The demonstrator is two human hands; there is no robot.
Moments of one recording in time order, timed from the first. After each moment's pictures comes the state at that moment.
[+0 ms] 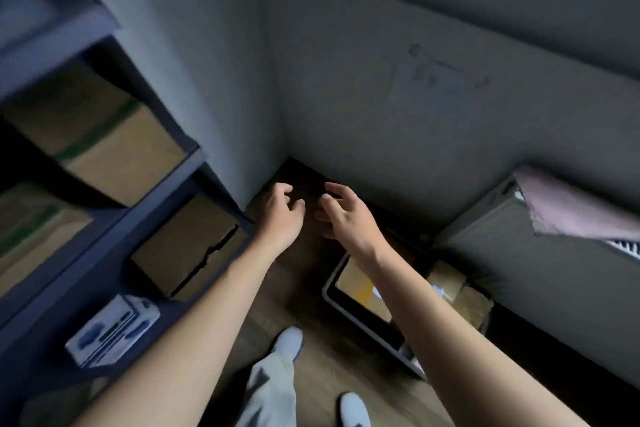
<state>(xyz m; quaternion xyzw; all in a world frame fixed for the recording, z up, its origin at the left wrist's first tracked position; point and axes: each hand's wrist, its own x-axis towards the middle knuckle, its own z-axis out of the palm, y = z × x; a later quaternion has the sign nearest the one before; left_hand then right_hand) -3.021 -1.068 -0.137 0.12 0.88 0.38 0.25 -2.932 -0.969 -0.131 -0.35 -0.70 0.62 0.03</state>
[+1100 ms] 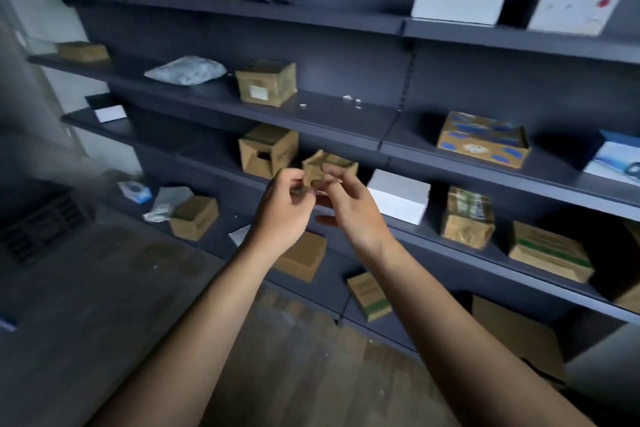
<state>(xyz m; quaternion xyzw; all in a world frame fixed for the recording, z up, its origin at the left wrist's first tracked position) -2.537 -1.737 0.132 -0.30 0.76 0.47 -0.33 -2.618 -1.650 0.143 0.34 -0.64 0.64 -0.26</state>
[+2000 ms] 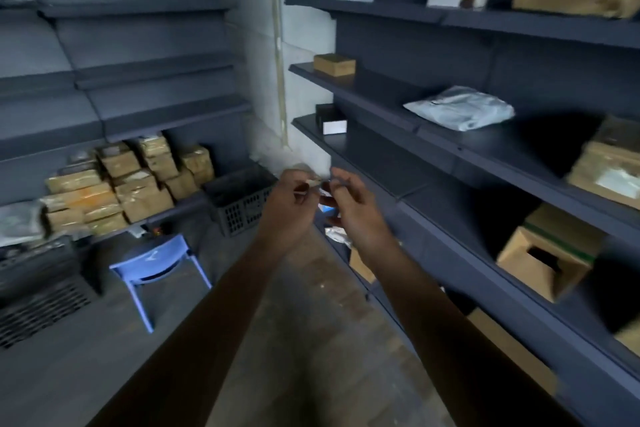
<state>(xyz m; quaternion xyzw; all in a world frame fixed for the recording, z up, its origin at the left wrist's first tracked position) -2.273 -2.264 0.139 -0.50 0.65 0.33 -0.47 -2.384 -2.255 0.124 0.44 -0.51 0.59 -0.44</state>
